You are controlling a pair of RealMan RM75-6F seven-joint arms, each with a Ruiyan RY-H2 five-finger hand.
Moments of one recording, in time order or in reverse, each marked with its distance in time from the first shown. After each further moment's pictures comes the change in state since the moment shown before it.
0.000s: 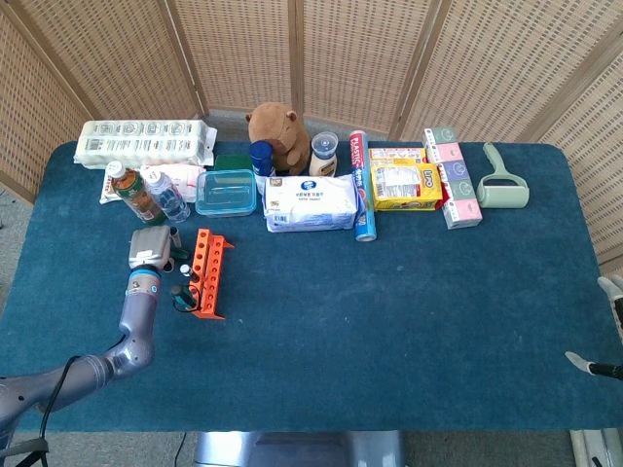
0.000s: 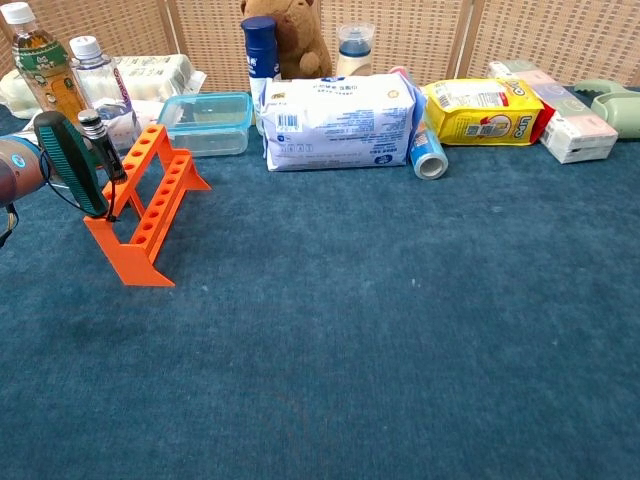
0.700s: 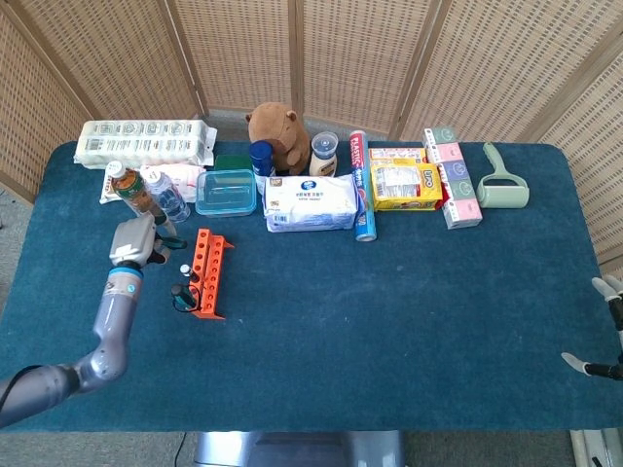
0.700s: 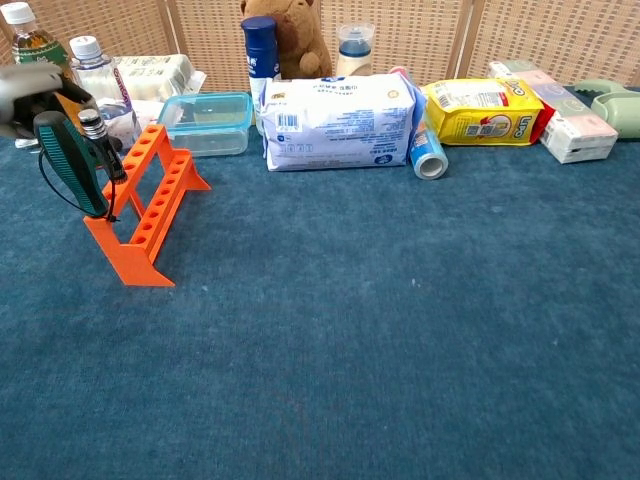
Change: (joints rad) left arm 0.109 0.245 -0.090 -0.391 0.100 0.090 -0.184; right arm 0.007 -0.005 -0.004 -0.005 -0.001 -0.012 -0.020
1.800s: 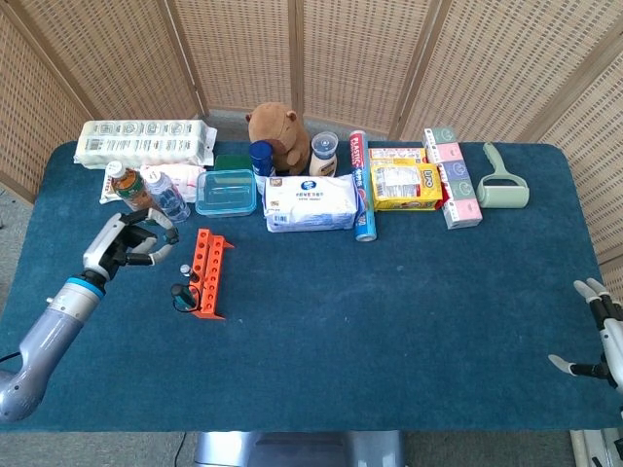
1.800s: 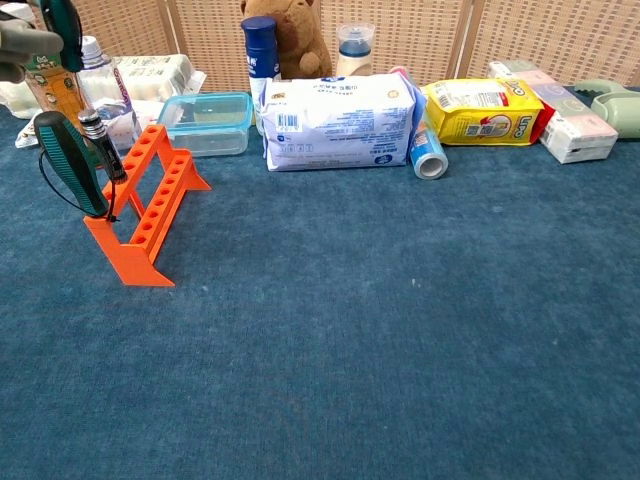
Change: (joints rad) left arm 0.254 0.324 -0.152 -0.247 0.587 -0.305 -1.303; right arm 0.027 -0.023 -0.008 -0.016 0.023 -0.043 -0.064
